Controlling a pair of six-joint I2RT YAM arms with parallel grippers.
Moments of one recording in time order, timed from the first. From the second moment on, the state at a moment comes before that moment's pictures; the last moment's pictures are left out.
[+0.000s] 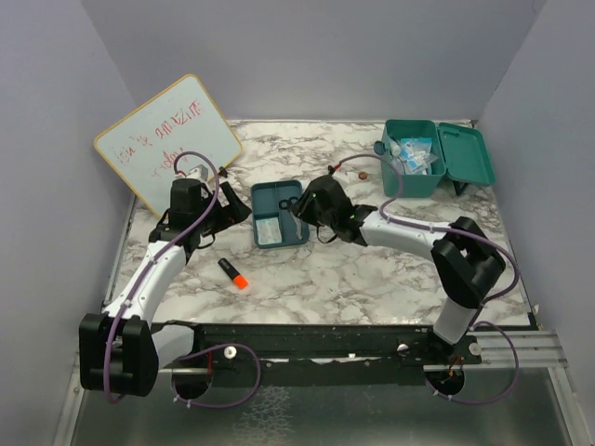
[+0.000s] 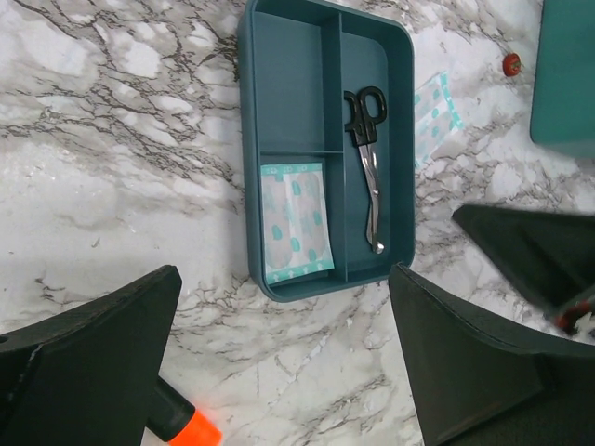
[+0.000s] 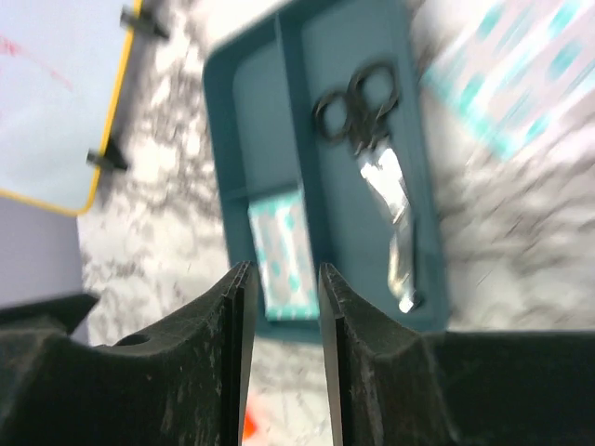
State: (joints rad) left arm -0.12 1.15 0.74 -0.23 0.23 -0.55; right arm 0.83 1.76 1.10 0.06 0.24 1.04
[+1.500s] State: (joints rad) left arm -0.12 0.99 0.68 -0.24 0.35 -0.51; right arm 0.50 2.15 1.44 -0.03 -0.09 0.57
